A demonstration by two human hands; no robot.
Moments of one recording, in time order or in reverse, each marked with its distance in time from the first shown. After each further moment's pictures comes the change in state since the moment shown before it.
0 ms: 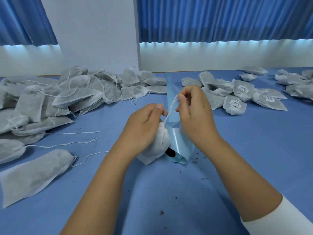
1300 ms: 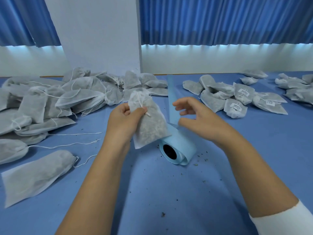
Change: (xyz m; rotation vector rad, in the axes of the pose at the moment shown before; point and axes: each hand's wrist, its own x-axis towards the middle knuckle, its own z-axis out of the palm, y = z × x) left_hand 0.017 -0.019 -0.017 -0.489 0.294 -0.262; right_hand 0.009 0.009 -0.030 0.123 -0.512 0.264
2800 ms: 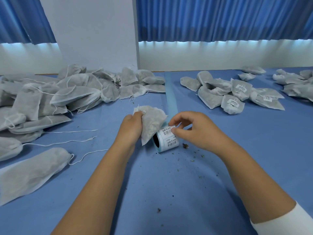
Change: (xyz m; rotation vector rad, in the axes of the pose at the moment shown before) left_hand 0.023 -0.042 0.018 0.227 -0.018 -0.233; right_hand -0.011 0.028 0.010 -0.169 0.022 -0.038
